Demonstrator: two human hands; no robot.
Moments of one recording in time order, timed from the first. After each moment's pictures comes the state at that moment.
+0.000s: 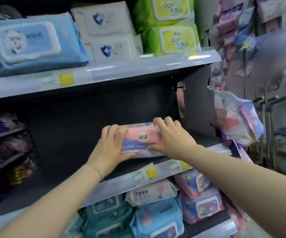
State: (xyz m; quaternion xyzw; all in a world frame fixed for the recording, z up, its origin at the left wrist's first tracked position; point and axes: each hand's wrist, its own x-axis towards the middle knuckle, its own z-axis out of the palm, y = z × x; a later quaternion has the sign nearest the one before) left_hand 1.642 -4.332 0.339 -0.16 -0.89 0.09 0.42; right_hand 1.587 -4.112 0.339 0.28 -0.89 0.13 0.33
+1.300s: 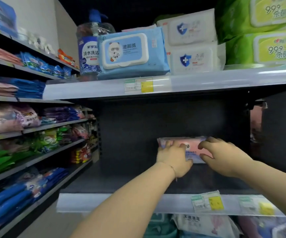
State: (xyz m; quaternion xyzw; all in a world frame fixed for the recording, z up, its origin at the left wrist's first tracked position) left_hand 1.601 -4.329 0.354 0.06 -0.97 0.03 0.22; right_hand 1.545 -4.175 0.366 0.36 -0.89 0.05 0.26
